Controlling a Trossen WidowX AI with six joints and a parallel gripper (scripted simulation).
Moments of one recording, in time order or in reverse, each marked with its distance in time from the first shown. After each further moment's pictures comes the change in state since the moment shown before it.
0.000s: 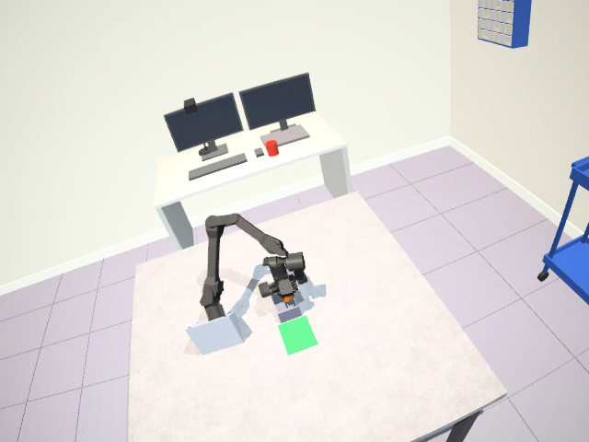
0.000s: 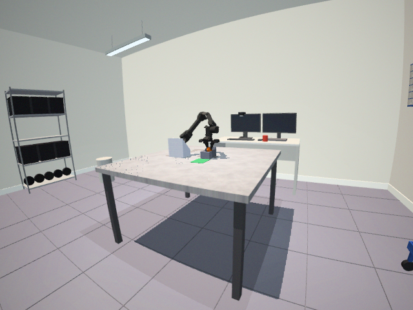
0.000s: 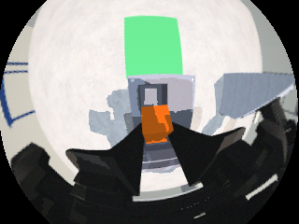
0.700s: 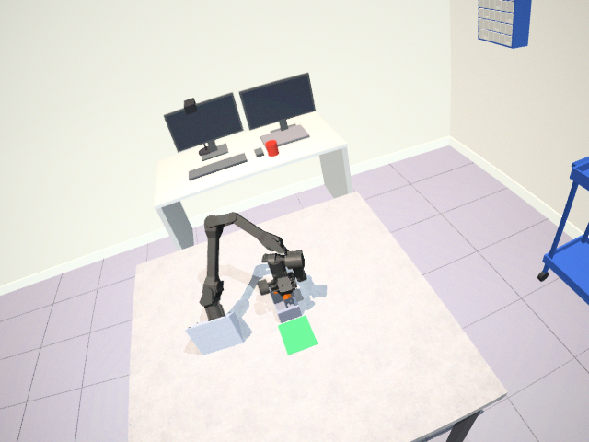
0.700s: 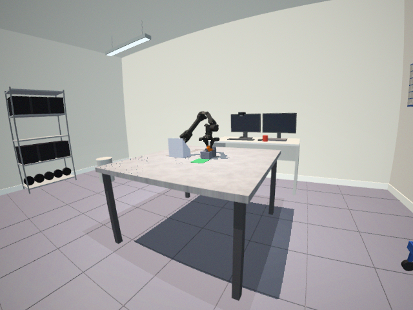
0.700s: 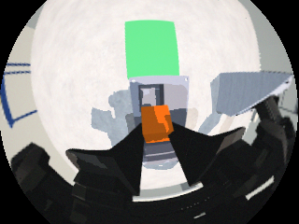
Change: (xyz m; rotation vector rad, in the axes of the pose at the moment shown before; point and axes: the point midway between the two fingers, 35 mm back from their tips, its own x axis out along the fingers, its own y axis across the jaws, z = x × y) arm -0.015 0.000 0.000 0.006 0.002 -0.001
